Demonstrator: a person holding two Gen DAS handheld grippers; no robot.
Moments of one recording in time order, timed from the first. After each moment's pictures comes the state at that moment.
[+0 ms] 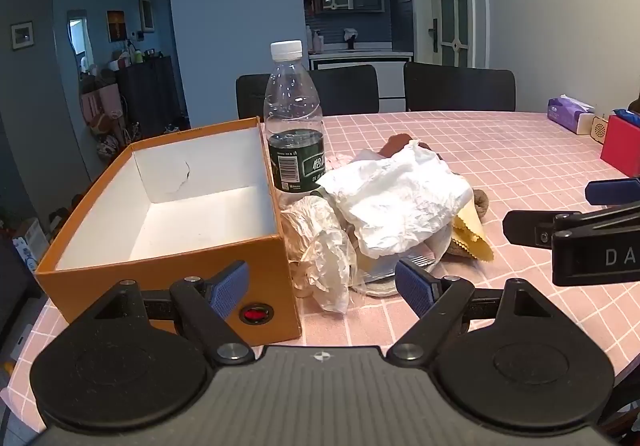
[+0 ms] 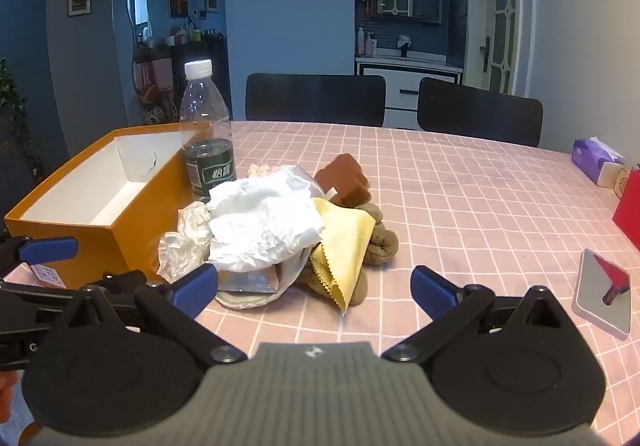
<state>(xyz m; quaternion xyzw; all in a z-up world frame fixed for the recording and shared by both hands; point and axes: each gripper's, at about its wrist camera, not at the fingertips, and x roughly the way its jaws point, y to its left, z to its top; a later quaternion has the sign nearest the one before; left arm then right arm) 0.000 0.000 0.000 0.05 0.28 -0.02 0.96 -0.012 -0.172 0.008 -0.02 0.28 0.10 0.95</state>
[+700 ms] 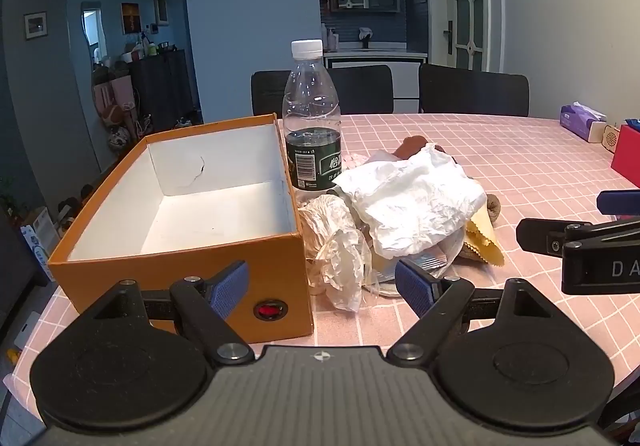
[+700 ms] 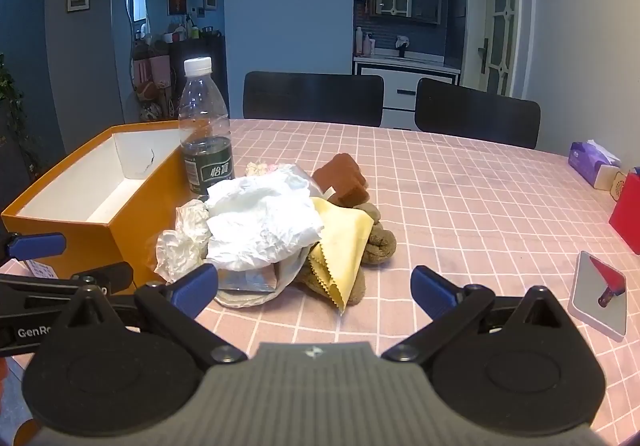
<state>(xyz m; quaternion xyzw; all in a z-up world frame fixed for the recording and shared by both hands) -0.003 0.008 0.003 0.03 0.28 0.00 0.96 -0.013 -0.170 0.009 -0.03 0.28 0.09 0.95</state>
